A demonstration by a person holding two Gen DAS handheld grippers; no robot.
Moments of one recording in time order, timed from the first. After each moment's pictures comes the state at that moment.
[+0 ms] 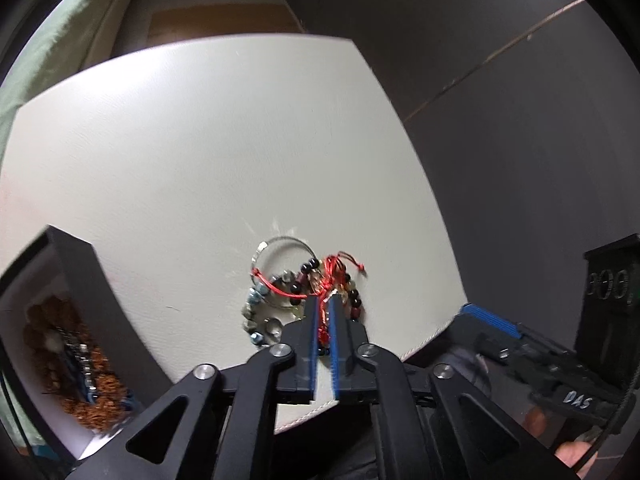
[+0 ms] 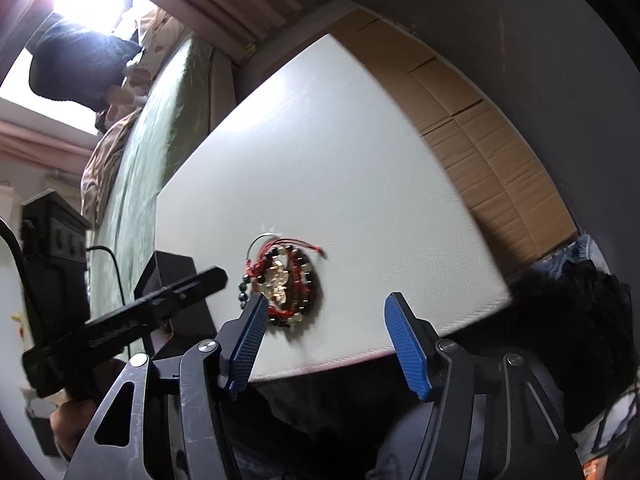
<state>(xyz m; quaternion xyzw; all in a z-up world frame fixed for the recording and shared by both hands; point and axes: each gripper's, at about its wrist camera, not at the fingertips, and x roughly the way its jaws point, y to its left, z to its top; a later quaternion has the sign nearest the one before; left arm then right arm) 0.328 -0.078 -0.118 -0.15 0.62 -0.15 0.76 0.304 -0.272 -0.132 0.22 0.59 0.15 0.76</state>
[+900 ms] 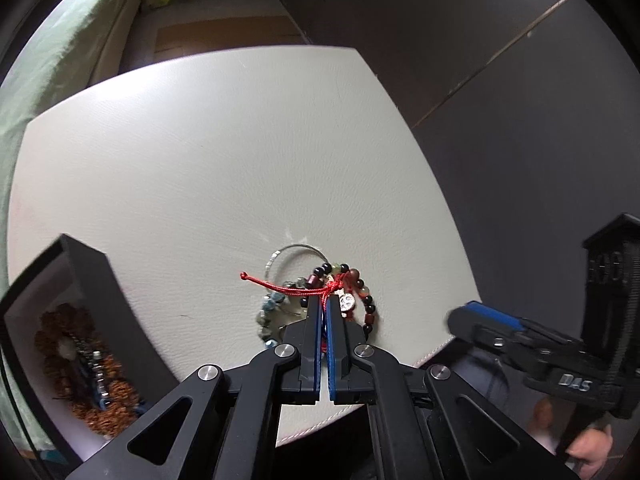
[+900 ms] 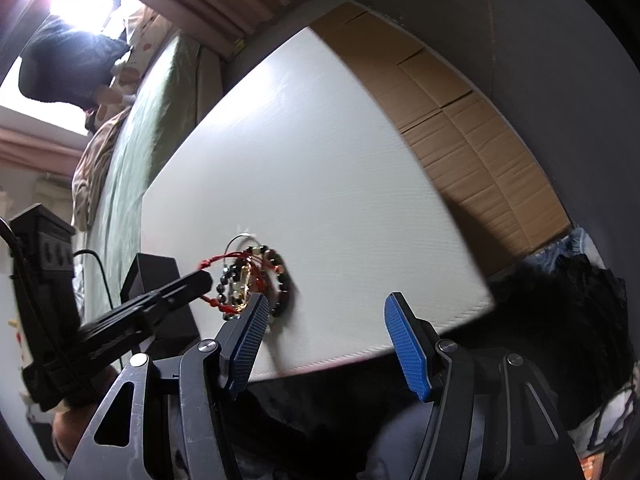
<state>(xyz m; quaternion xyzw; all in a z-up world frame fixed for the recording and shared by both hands) 0.325 -0.071 -0.114 -0.13 0.59 -0.13 0.78 0.315 -0.269 -0.145 0.21 0.61 0.15 0.75</state>
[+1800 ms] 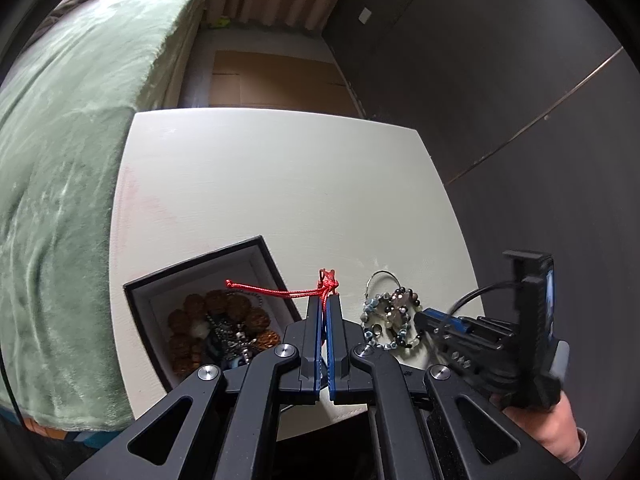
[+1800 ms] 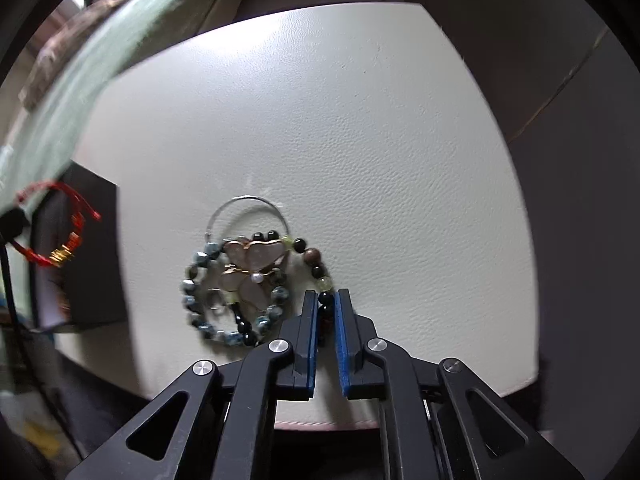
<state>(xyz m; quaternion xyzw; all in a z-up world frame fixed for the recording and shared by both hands) 0.280 0.032 -0.064 -0.19 0.54 -0.07 0.82 0.337 -0.165 -0.164 -0.02 0.64 0.14 0.76</state>
